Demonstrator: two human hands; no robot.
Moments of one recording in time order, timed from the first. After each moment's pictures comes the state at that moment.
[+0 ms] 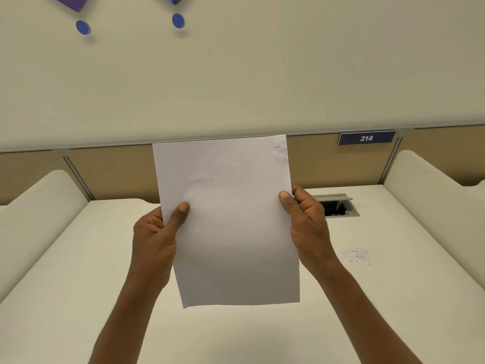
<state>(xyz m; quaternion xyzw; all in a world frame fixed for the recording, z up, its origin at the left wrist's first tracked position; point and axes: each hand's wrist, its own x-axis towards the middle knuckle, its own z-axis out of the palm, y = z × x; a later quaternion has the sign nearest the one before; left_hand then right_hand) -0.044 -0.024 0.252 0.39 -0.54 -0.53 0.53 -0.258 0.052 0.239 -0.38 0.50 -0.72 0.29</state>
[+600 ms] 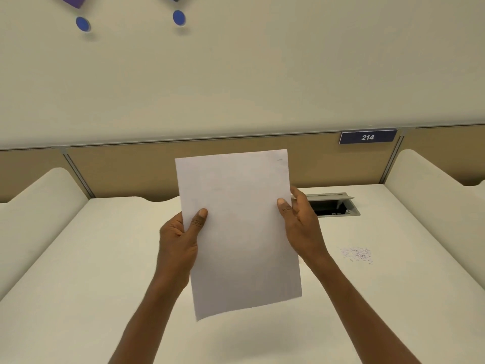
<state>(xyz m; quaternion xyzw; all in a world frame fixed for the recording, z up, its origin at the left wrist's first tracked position) -0.065 -0.029 0.221 0.41 -0.54 -0.55 0.49 -0.275 0.034 0.205 -0.42 0.66 -0.59 0.21</state>
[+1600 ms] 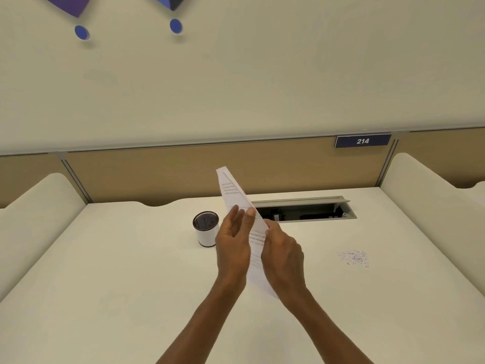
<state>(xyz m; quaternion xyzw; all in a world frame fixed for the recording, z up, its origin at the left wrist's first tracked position) -0.159 -0.008 0.187 0.38 -0.43 -0.66 0.48 -0.237 0.041 0.166 -0.47 0.76 -0.44 0.02</state>
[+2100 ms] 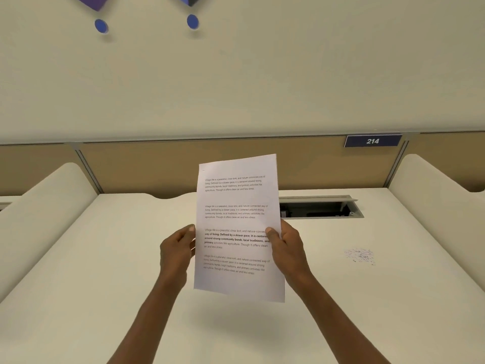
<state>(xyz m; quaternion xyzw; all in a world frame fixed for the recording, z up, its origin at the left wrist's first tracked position) -0.036 -0.074 0.142 0.52 -0.46 -0.55 0.46 -0.232 0.035 0.162 -0.38 0.66 -0.58 0.27</state>
